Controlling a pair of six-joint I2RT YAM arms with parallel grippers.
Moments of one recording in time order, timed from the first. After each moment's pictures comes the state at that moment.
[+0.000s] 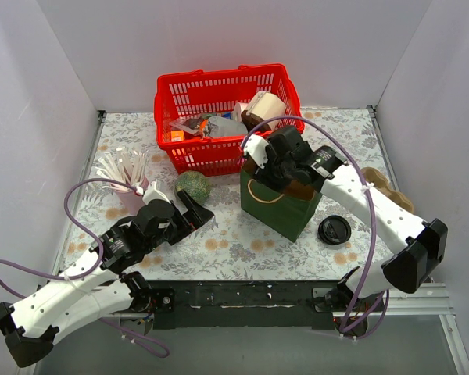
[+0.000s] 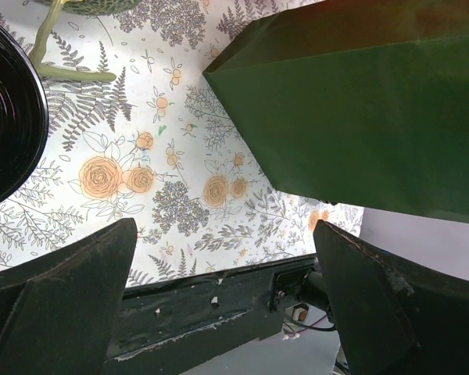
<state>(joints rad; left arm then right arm) -0.86 0.69 0.74 -0.66 -0.27 -1.20 0.75 1.44 1.44 -0.85 0.04 -0.48</state>
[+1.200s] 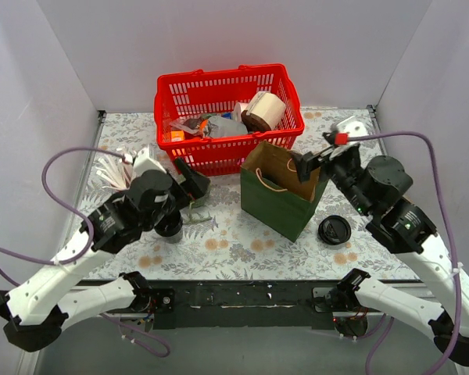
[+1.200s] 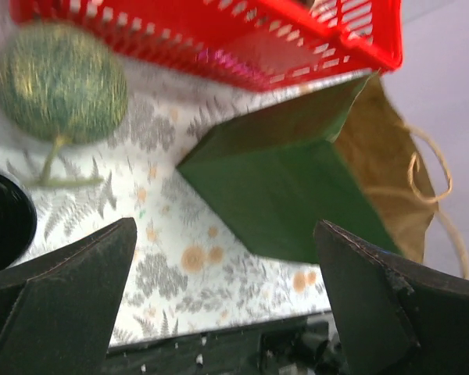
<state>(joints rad) -0.86 0.83 1.07 -0.74 -0.43 -1.08 0.75 0.84 1.17 -0.33 0.15 -0.17</state>
